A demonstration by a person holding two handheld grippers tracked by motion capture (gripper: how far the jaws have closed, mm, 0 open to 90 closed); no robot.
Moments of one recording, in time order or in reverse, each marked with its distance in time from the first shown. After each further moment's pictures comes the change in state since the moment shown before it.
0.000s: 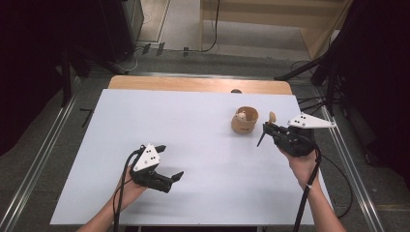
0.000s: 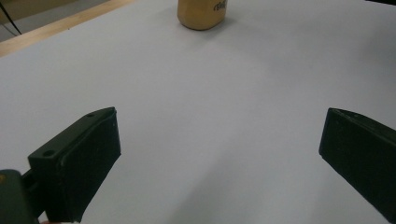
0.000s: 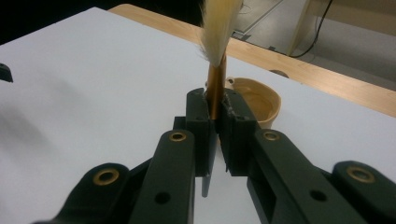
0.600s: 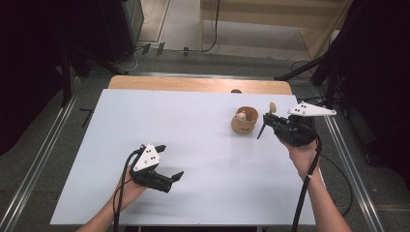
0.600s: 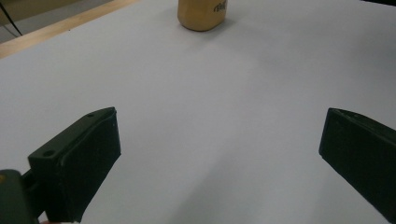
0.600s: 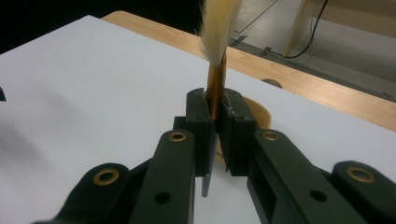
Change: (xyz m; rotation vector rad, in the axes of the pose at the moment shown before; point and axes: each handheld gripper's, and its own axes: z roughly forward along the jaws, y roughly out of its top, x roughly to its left) left arm 0.000 0.000 0.000 -0.008 0.001 -0.006; right arm -0.007 0.024 0.003 0.006 -0.012 0.012
